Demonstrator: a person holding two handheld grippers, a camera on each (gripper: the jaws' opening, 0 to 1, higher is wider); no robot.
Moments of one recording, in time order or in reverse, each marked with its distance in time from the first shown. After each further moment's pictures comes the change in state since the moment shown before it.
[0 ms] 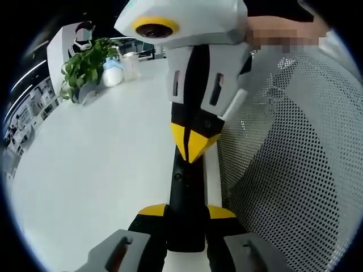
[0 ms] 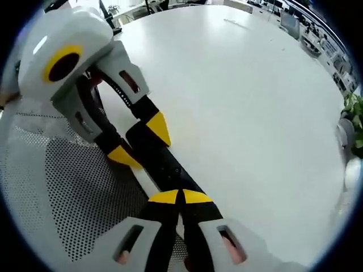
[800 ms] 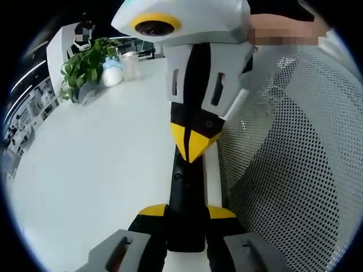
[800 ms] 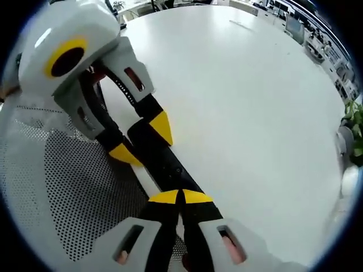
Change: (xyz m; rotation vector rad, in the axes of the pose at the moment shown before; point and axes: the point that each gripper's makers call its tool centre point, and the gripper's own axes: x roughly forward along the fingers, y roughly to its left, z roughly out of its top) left arm 0.000 0.000 0.000 0.005 0.007 0.002; right arm -0.001 0.001 0.000 -0.054 0.017 -0.007
